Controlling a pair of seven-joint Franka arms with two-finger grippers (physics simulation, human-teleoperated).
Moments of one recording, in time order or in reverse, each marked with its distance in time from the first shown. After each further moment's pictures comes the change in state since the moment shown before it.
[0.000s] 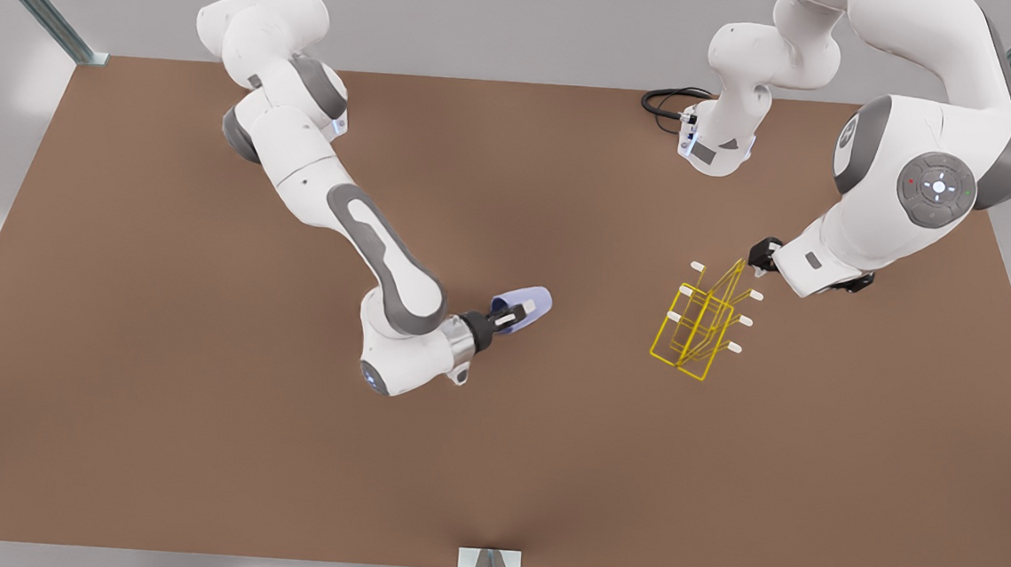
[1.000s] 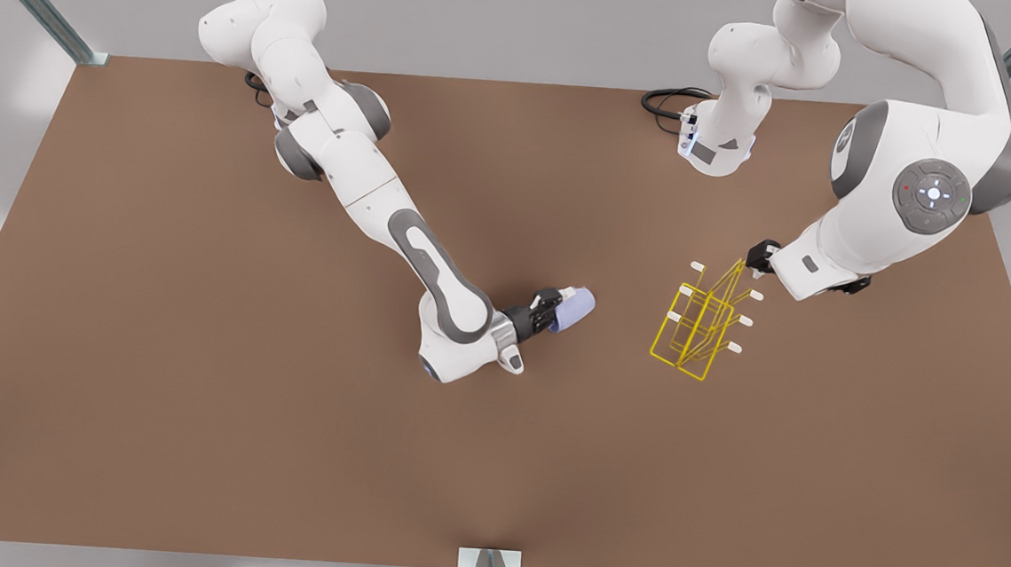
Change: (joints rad) left arm -0.002 0.009 0.000 0.000 0.000 -0.002 -0.001; right arm 0.228 0.178 -0.221 0.090 0.363 0.027 -0.717
